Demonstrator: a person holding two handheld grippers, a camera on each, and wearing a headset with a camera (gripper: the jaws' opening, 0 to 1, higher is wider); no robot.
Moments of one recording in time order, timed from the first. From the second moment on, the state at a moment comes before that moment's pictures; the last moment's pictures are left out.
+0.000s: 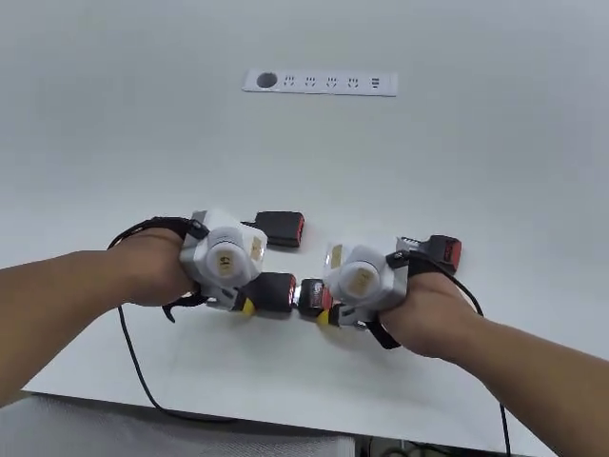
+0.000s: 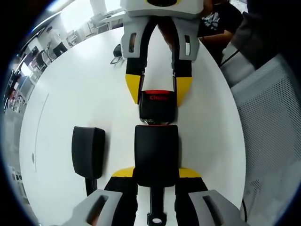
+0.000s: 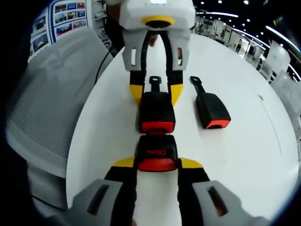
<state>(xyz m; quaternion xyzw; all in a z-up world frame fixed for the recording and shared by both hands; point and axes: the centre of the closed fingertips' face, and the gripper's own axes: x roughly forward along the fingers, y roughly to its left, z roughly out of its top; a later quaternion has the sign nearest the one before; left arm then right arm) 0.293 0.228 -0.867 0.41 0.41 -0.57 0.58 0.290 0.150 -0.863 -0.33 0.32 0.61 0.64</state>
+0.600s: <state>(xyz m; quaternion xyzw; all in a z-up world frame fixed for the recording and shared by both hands) 0.293 0.228 -0.866 0.41 0.43 -0.56 0.58 0.290 0.151 -0.863 -0.32 0.32 0.62 0.63</state>
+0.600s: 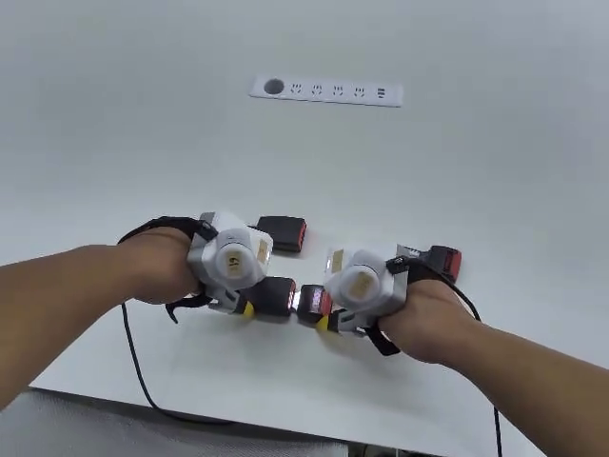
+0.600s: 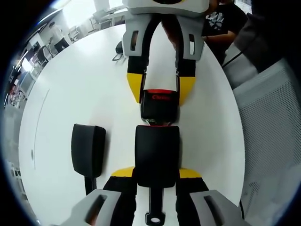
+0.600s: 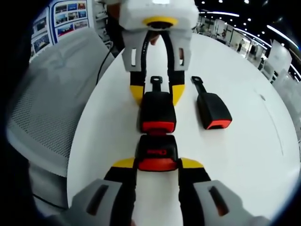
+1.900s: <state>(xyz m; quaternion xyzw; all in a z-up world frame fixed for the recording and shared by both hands) 0.385 0.219 -0.823 0.40 0.39 -0.51 0.65 0.349 0.074 -0.825 -0.34 0.31 0.56 0.69</state>
